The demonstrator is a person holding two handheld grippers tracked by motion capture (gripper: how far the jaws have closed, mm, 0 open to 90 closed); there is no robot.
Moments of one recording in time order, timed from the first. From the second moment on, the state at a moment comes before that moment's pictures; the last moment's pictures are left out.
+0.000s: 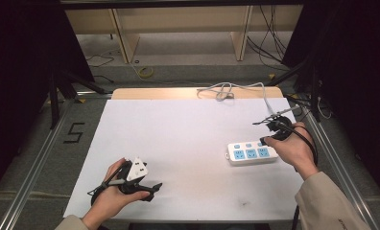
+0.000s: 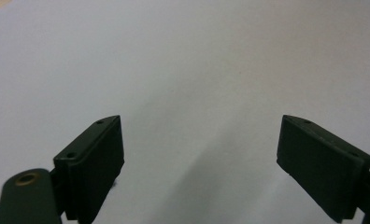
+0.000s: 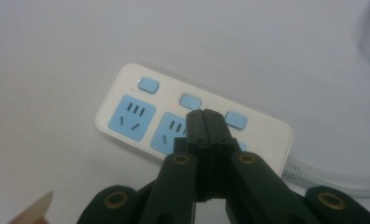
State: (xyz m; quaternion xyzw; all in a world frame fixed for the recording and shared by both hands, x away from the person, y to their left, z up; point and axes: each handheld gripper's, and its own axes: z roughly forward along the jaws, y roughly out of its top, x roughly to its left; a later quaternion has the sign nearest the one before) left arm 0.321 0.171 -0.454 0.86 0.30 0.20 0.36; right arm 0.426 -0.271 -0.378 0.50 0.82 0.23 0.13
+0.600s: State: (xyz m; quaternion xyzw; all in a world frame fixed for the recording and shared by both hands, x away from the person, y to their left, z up) left arm 0.322 0.171 -0.454 0.86 0.30 0.20 0.36; right arm 0.443 -0.268 -0.377 0.51 0.82 0.22 0.12
